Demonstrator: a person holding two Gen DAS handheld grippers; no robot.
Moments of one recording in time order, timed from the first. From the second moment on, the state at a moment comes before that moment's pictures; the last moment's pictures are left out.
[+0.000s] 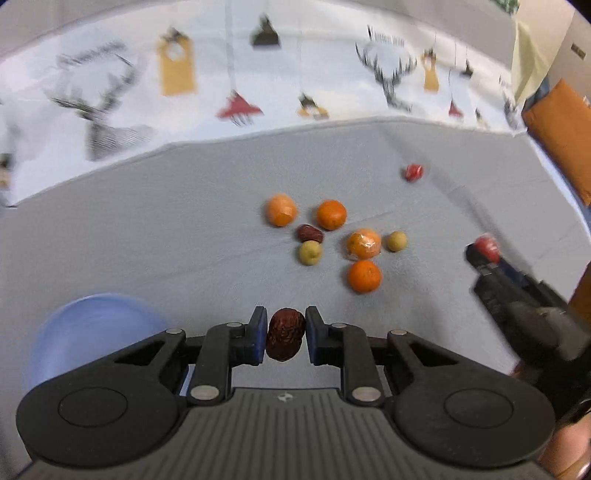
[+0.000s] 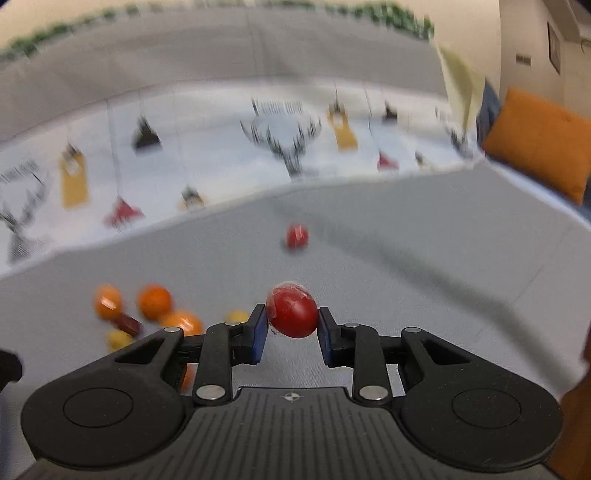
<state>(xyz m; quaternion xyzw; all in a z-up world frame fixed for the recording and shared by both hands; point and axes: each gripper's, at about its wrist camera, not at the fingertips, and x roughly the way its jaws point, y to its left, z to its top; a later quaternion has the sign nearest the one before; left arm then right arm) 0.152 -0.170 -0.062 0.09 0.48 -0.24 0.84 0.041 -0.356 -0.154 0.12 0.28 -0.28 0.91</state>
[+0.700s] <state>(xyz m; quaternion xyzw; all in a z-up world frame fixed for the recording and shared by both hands) -0.037 0.024 0.031 0.01 0.40 -0.14 0.90 -0.135 -0.150 0.001 0.06 0.21 0.05 0.98</state>
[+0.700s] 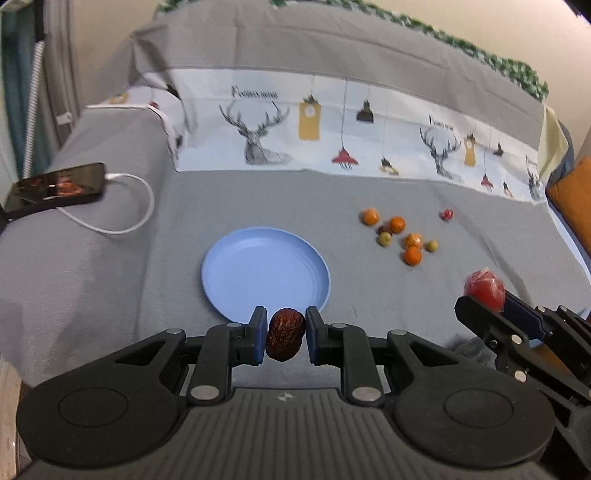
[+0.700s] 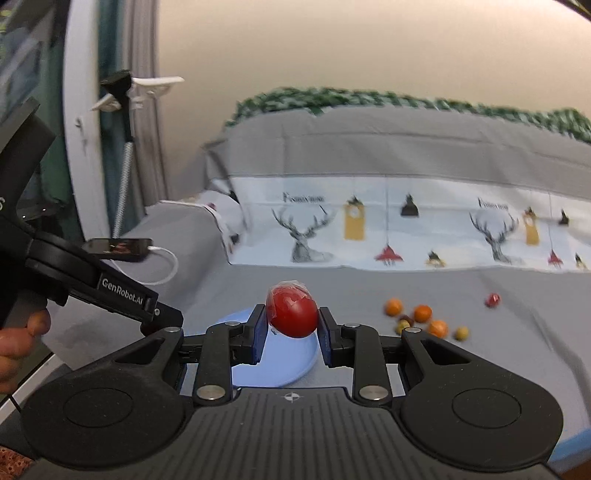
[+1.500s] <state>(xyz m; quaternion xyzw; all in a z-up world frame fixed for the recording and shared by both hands) -0.040 0.042 0.029 0.00 0.40 -0.13 0.91 -0.132 -0.136 -0.002 0.05 0.23 0.06 0.97</state>
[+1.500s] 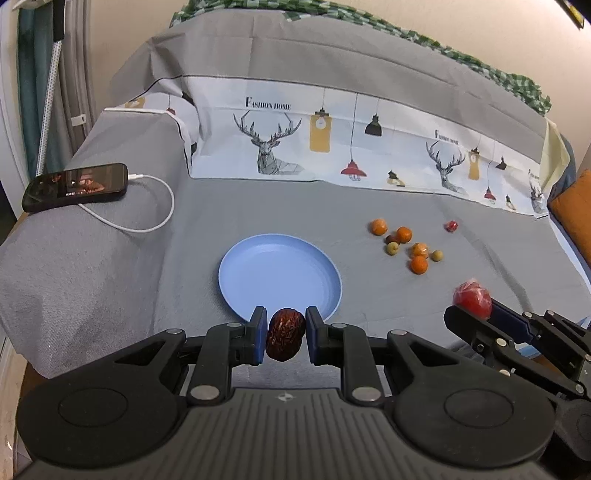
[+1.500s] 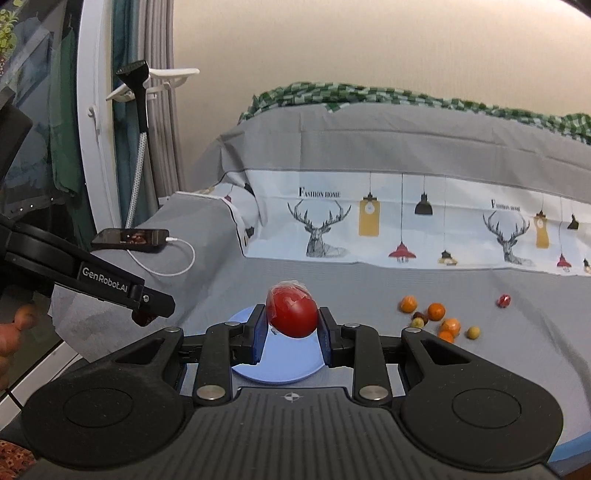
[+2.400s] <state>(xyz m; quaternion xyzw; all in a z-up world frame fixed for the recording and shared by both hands) 0.123 0.007 -0.068 0.05 0.46 -0.11 0.88 0.019 -0.119 -0.099 0.03 0.36 0.06 0.93</state>
